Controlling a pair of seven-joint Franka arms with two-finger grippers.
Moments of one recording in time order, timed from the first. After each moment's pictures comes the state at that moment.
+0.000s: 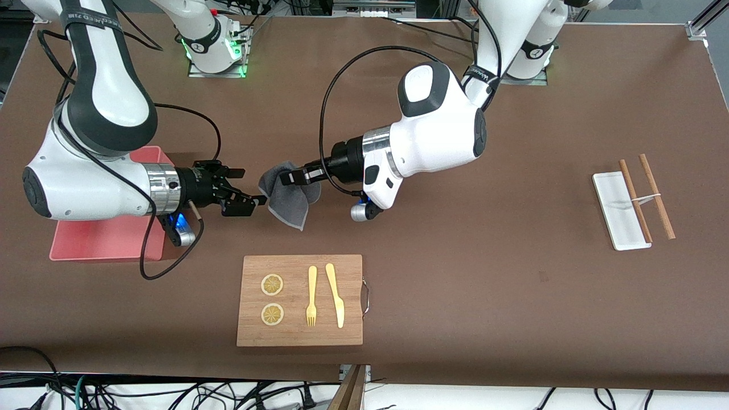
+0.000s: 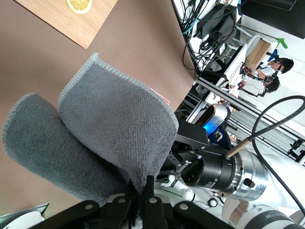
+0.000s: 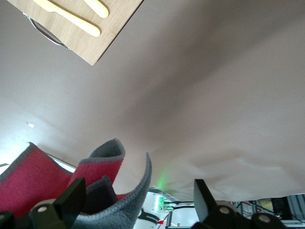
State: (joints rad) left arm -0.65 0.68 -0.02 -1.12 -1.16 2.30 -0.70; right arm 0.12 0.48 0.11 -1.39 0.65 1.64 0.87
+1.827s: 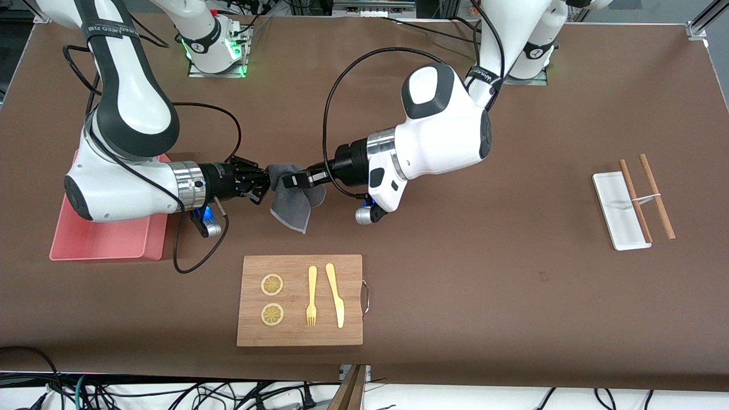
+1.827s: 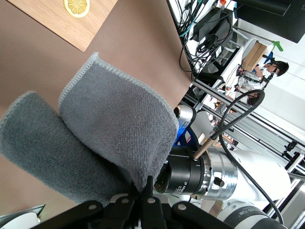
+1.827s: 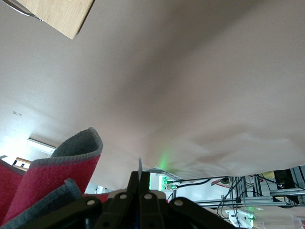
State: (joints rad) left arm -0.64 0.68 -0.02 -1.11 -1.17 2.30 -0.70; right arm 0.15 0.48 0.12 -1.46 0.72 1.63 0.91
